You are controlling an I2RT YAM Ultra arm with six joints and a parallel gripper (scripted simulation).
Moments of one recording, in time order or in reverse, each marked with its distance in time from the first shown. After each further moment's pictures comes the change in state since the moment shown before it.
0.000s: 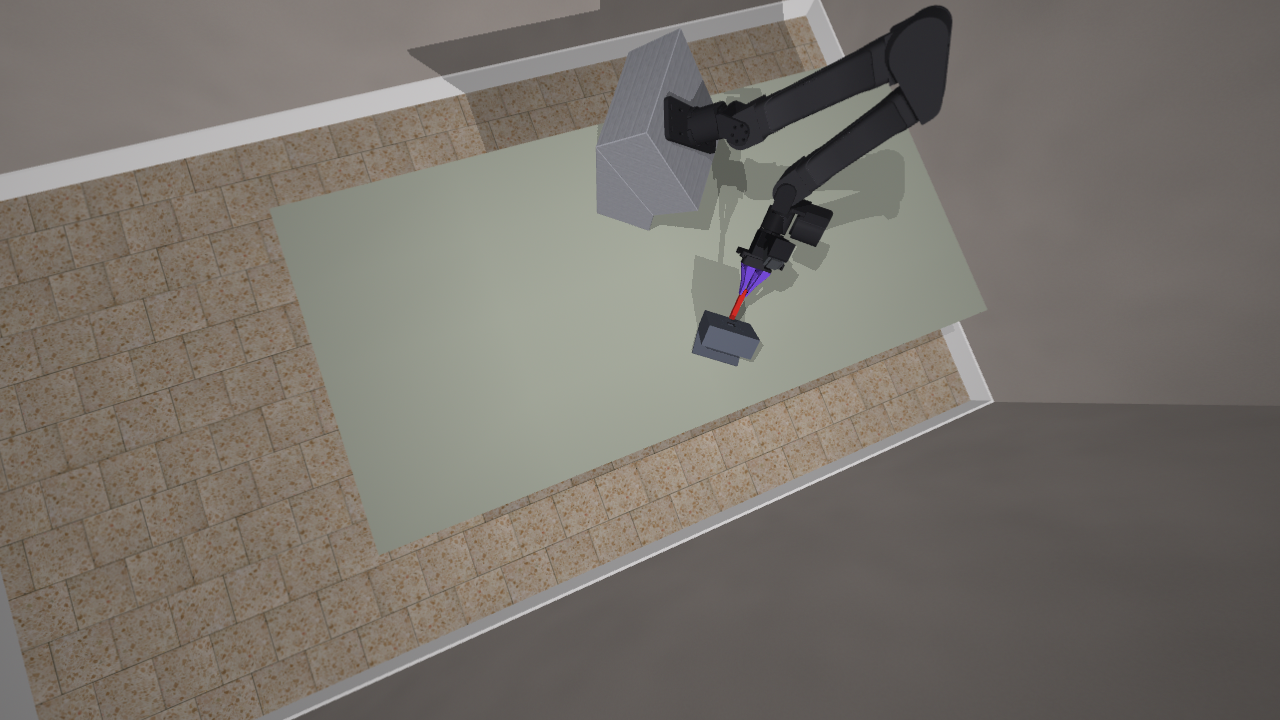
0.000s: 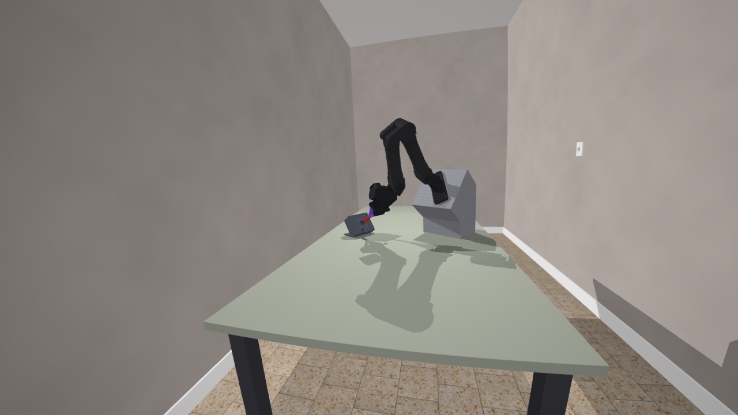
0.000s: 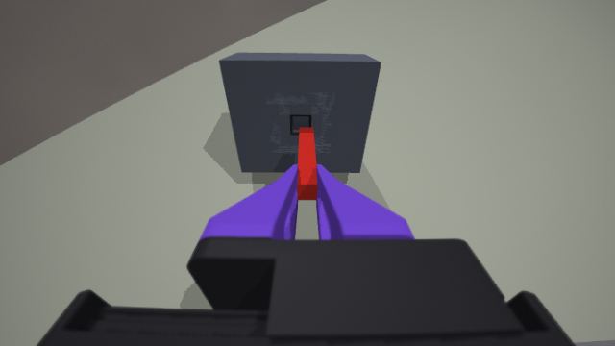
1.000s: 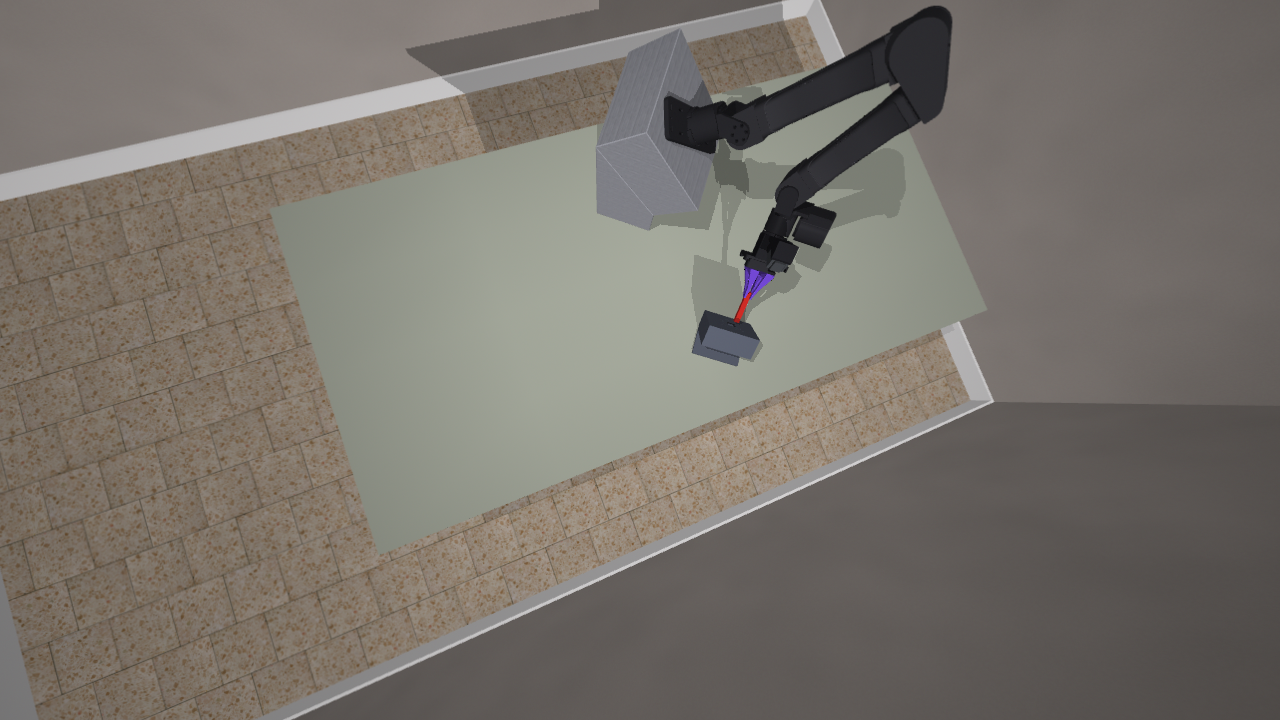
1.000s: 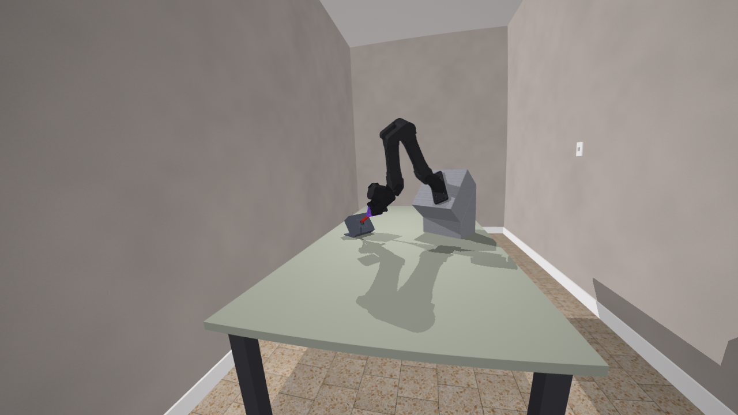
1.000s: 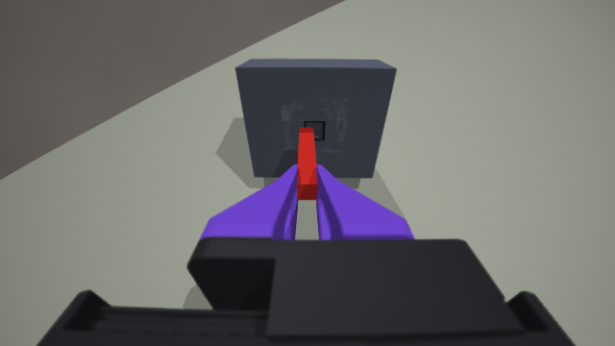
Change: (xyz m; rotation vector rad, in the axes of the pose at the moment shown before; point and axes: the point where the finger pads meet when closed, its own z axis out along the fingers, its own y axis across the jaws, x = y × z) arm -0.004 0.011 0.003 -0.021 -0.006 0.011
